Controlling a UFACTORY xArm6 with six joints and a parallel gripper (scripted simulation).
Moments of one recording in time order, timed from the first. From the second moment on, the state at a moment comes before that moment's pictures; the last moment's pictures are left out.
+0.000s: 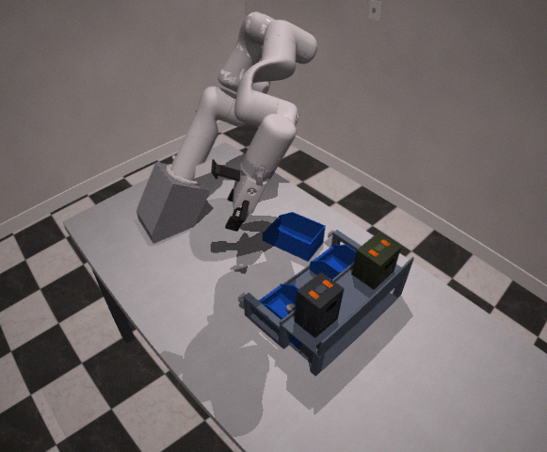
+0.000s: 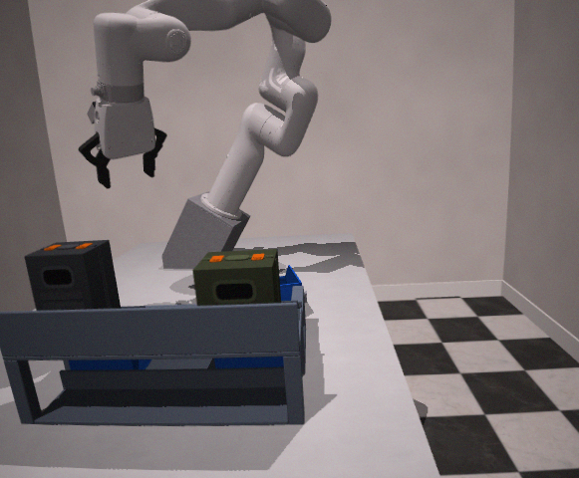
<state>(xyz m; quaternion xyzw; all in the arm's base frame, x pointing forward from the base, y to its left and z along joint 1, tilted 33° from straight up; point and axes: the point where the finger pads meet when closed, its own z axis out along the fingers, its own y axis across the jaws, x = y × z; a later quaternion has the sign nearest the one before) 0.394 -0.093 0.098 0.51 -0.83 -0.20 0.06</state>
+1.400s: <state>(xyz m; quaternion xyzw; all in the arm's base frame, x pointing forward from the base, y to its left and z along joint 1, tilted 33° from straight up) 0.424 0.040 0.149 0.18 -0.95 -0.27 0.00</state>
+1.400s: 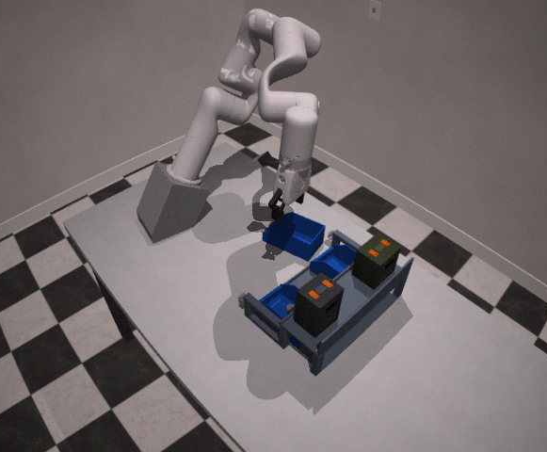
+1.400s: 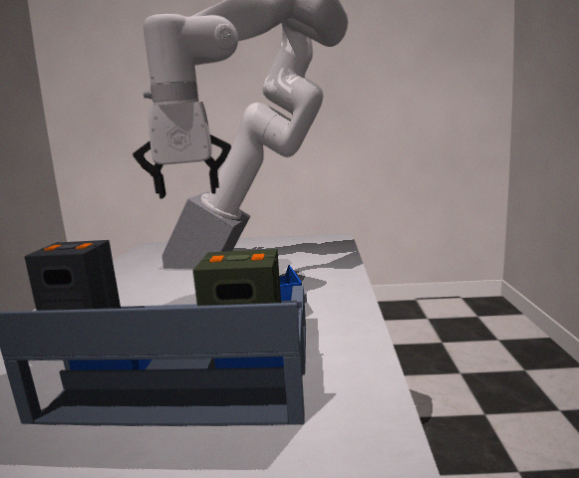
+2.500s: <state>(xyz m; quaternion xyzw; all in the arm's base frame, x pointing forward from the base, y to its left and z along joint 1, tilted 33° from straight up) 0.429 0.061 0.156 0.07 -0.96 -0.28 -0.02</state>
